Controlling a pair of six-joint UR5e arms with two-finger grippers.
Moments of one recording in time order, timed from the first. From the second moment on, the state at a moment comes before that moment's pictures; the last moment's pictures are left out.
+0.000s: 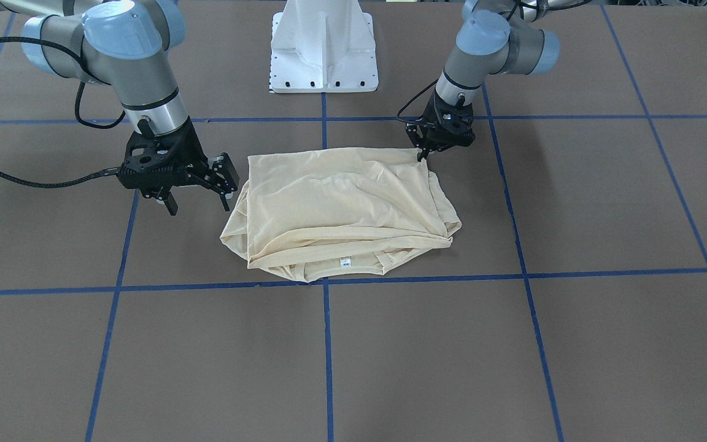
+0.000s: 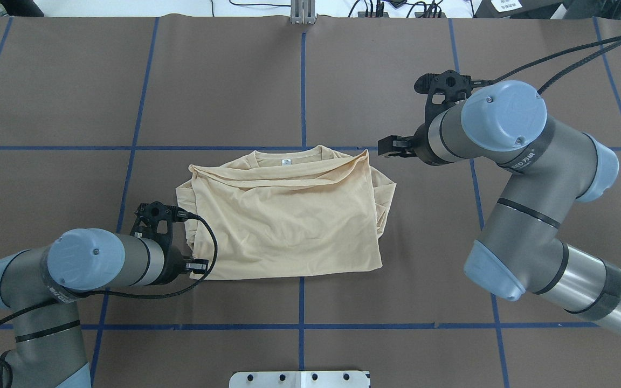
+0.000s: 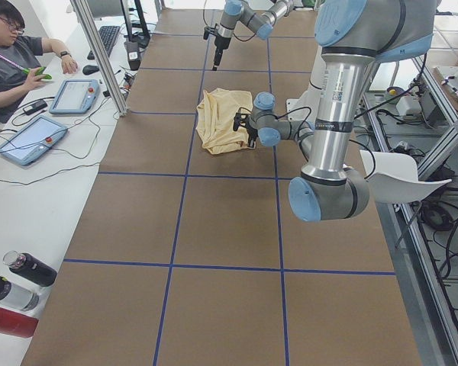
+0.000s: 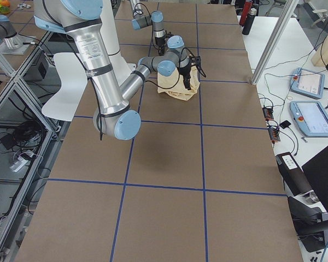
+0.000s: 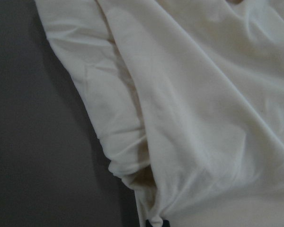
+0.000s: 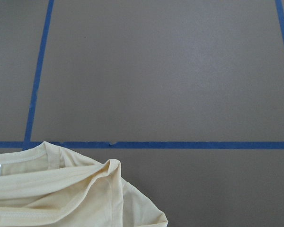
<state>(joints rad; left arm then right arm) -0.37 -1.78 -1.87 -2.05 -1.71 -1.21 0.66 -1.15 1.88 -1.41 1.75 1.14</state>
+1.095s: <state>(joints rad) -0.80 -2.14 -1.34 -2.10 -1.71 -0.81 0.65 -1.14 1.86 -1.40 1.75 1.14</state>
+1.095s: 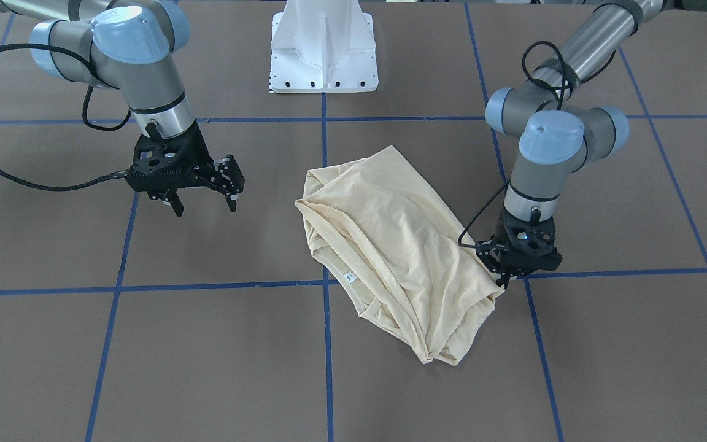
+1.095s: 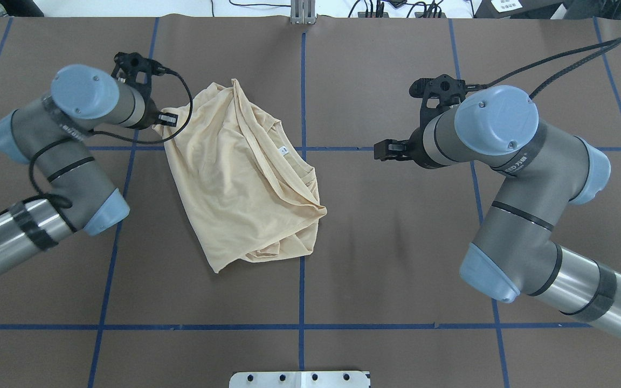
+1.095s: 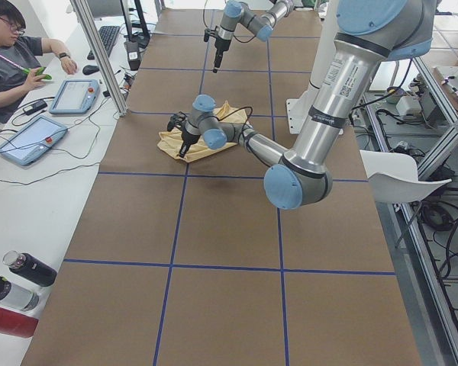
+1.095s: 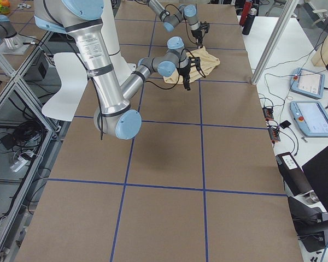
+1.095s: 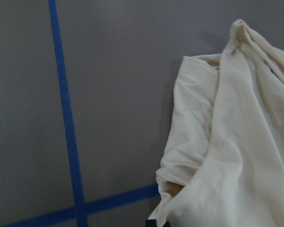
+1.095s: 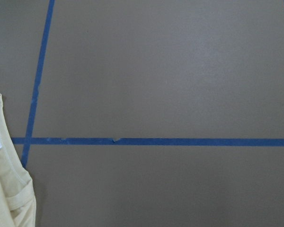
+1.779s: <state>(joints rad) -0.86 -2.38 -0.95 -2.35 -1.72 -0.79 0.64 -1.13 1.86 -1.40 1.75 1.16</state>
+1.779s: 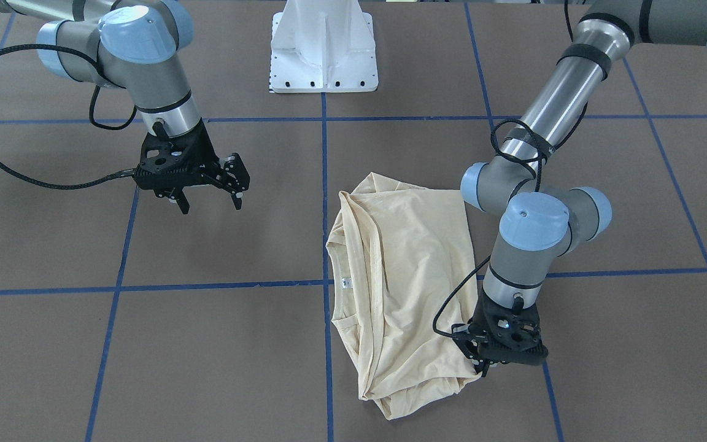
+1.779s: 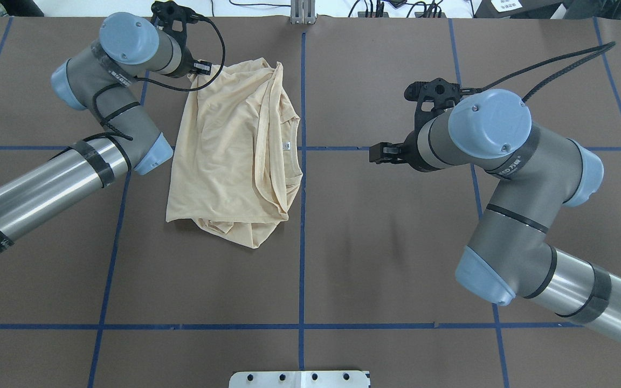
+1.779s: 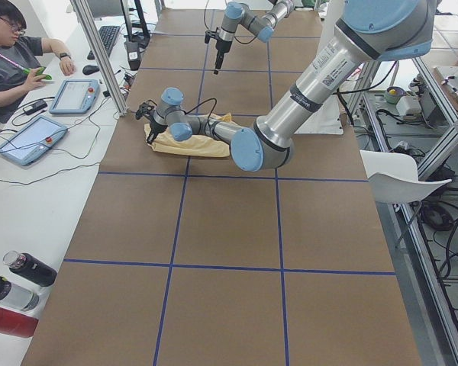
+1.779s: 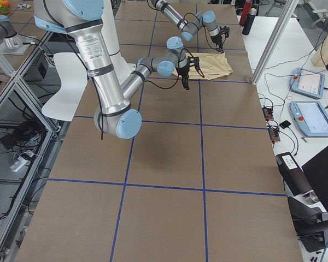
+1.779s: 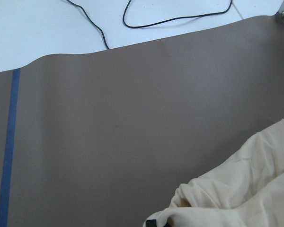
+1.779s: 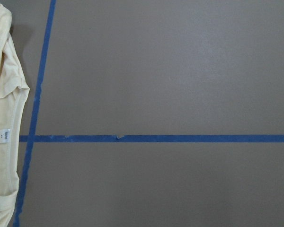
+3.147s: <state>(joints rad) -0.92 -2.17 -1.20 -2.35 -1.81 -0.67 0.47 -0.71 1.34 -1.31 1.50 1.49</state>
